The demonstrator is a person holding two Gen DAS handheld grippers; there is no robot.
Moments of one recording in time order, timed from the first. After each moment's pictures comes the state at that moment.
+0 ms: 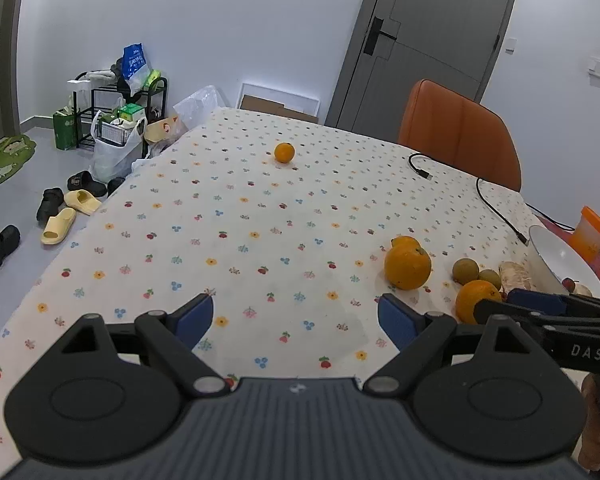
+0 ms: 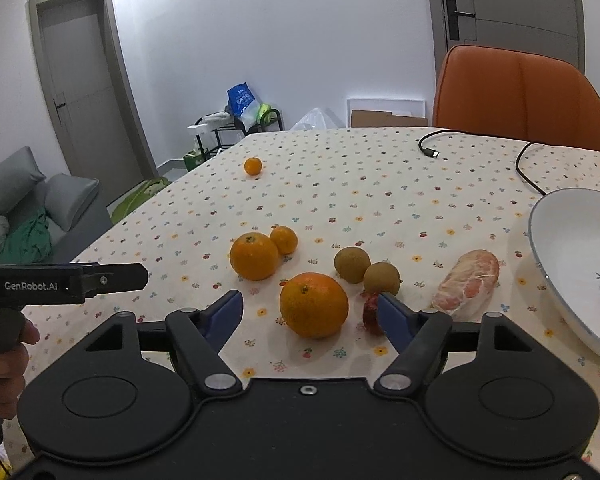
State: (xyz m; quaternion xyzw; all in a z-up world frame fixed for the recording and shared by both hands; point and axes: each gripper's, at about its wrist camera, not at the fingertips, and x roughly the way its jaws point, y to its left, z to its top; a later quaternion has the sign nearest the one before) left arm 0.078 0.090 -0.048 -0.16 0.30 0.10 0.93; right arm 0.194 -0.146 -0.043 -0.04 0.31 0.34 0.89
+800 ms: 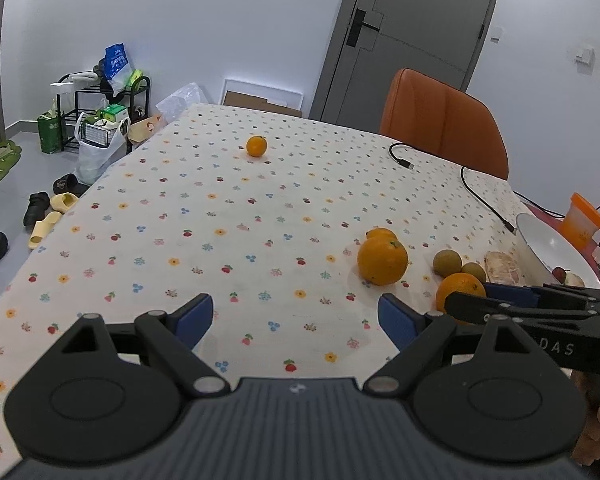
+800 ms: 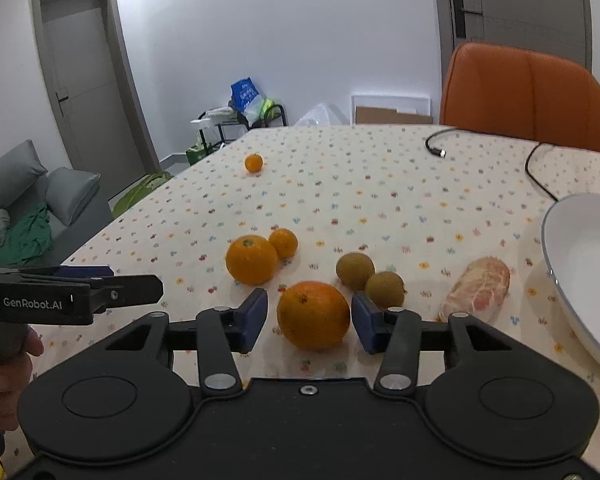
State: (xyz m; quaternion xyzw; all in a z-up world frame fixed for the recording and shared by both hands) left arm 0.091 0.074 -0.050 -0.15 0.31 0.08 0.94; right arm 0.204 -0.139 -0.046 -0.04 0.31 0.35 0.88
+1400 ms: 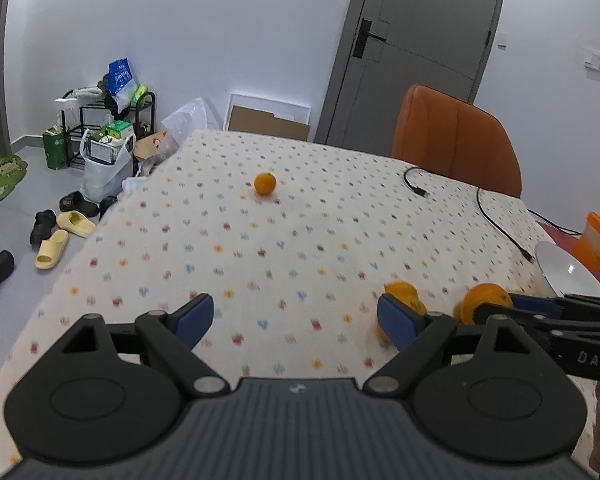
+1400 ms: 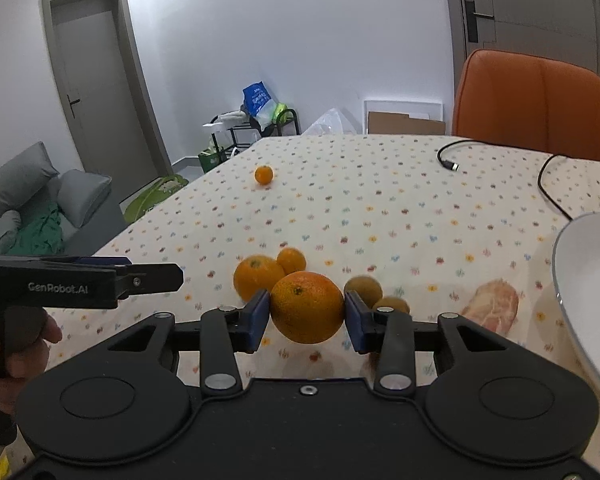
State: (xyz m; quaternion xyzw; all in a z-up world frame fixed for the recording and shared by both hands) left arm 0.128 0.092 -0.032 -0.14 0.29 0.10 0.94; right arm 0.215 -0.136 -0.035 -0.04 0.30 0.37 0.88
